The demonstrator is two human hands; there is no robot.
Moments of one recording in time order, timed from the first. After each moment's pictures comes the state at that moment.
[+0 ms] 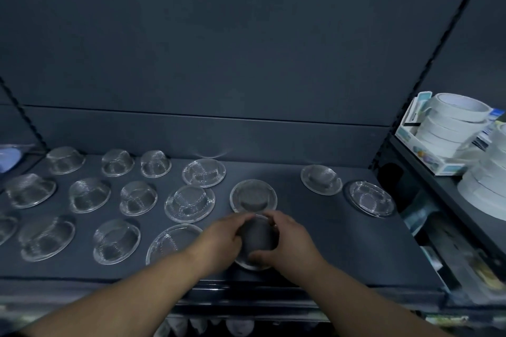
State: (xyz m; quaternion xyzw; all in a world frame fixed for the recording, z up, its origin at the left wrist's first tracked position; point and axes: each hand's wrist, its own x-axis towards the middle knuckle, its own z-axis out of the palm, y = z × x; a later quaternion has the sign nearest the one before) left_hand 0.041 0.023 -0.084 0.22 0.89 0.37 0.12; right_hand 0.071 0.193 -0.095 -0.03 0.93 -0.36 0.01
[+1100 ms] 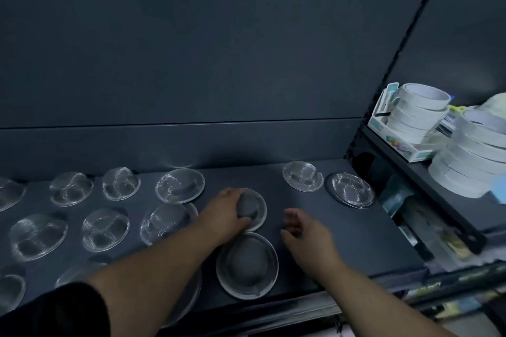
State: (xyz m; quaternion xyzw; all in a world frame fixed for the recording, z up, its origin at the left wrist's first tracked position) left_hand -0.038 0.048 -0.088 0.24 0.93 0.26 0.09; right_hand 0.065 0.220 -0.100 0.17 0.90 -0.41 -0.05
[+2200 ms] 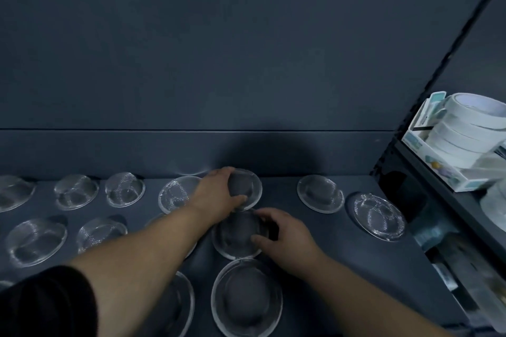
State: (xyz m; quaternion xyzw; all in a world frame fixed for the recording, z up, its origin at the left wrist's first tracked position) left_hand -0.104 0.050 -0.069 0.14 0.95 0.28 0.04; right_hand -0.003 0.211 -0.094 -0.01 0.92 -0.39 0.01
